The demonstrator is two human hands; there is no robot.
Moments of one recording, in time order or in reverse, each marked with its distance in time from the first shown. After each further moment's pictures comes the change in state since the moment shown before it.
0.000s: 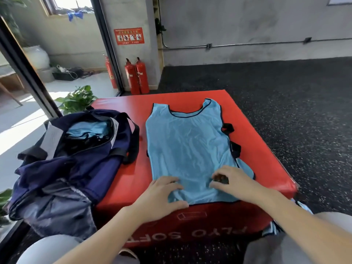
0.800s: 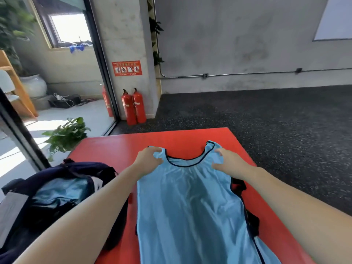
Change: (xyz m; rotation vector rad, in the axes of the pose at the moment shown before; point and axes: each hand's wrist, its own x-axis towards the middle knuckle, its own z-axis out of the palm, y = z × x) left_hand 0.272 -0.092 -0.172 -0.195 0.260 -0.402; right_hand 0.246 0.014 -0.146 -0.073 0.179 0.190
